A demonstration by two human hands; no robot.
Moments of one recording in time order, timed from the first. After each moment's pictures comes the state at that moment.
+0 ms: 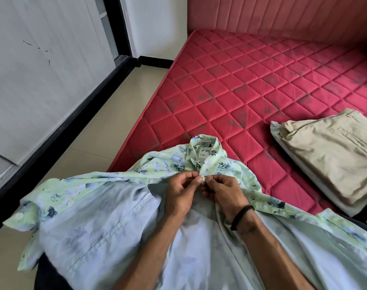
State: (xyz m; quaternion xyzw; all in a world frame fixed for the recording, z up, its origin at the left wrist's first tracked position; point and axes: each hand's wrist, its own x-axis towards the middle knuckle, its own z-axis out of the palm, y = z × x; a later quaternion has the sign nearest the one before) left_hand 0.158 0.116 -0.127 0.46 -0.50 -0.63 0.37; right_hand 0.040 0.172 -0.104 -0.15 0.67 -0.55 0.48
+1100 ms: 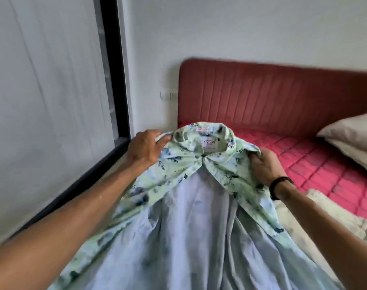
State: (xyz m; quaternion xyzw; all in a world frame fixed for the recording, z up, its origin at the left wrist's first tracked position) left_hand 0.154 -0.099 0.162 0.39 -0.82 -0.09 0.40; right_hand -0.132 0.093 0.146 -0.40 0.80 -0.44 0.01
